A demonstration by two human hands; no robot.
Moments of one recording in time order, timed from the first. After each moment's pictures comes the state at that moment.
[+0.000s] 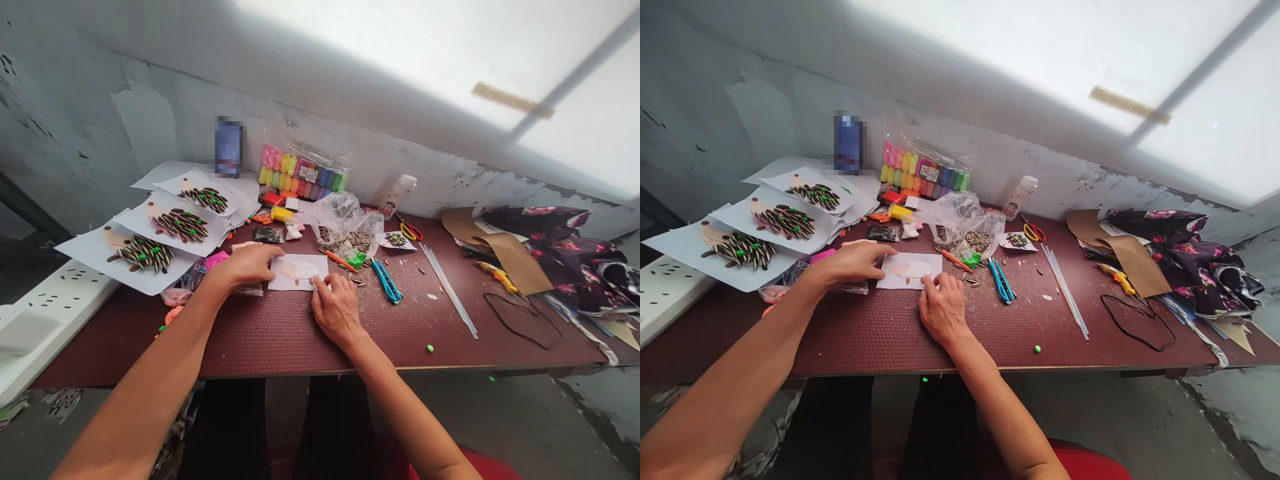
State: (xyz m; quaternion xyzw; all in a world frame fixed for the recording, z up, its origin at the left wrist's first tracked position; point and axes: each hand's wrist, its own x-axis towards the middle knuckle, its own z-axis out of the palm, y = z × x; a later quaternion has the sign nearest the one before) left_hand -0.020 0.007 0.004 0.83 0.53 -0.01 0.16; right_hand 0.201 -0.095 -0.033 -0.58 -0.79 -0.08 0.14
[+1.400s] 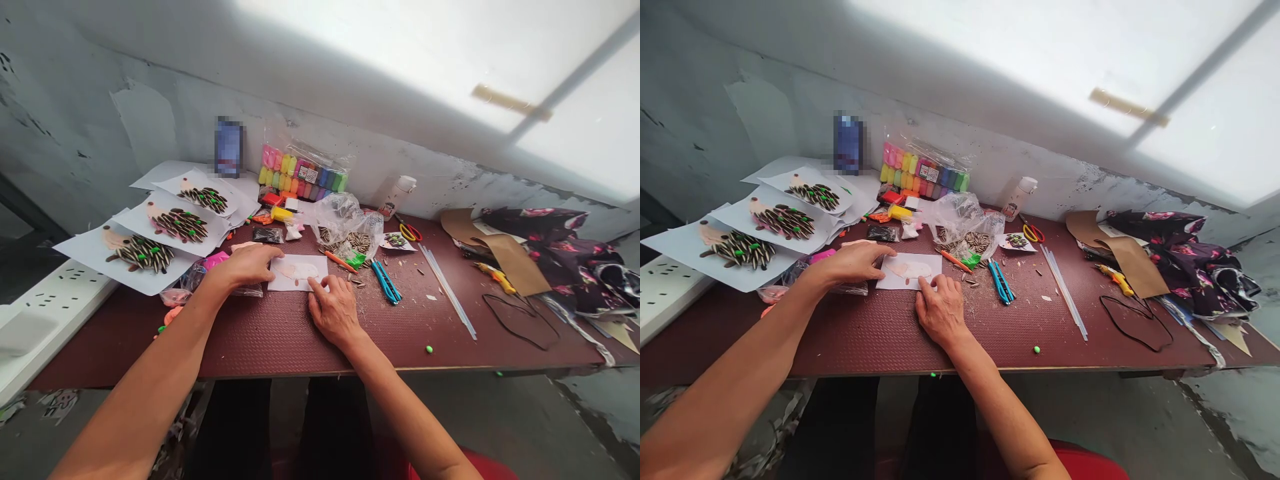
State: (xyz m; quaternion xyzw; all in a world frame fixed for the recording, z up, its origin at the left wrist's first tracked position) left_hand -0.021 0.009 -0.001 0.83 0.53 0.00 0.17; right_hand 0.201 -0.097 -0.032 -0.57 -0.81 -0.08 0.13
